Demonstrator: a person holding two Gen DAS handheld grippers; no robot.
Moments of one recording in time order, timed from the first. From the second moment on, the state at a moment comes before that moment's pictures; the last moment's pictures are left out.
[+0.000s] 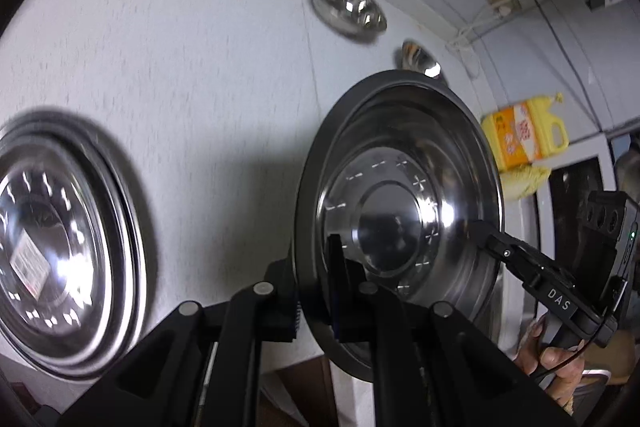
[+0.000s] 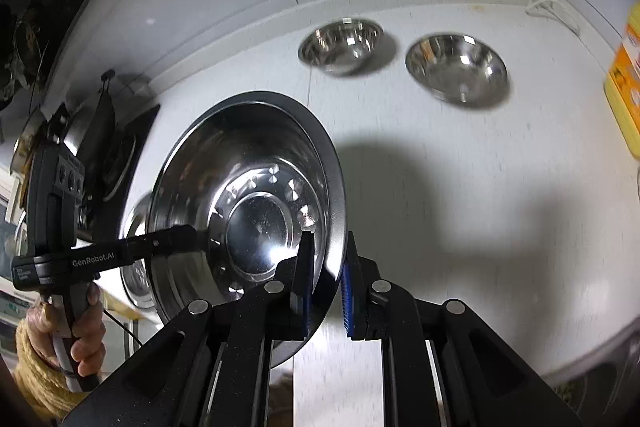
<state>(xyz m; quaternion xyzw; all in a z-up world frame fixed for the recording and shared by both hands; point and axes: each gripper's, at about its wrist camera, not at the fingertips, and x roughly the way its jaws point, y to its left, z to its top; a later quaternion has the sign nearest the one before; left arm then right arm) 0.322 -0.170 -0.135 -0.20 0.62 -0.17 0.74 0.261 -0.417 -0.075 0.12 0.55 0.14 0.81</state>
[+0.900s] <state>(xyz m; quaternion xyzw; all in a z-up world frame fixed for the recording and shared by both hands) 0.344 -0.171 -0.138 -0.20 0.59 -0.17 0.76 0.263 -0.479 -0.098 0.13 0.55 0.11 0.82</state>
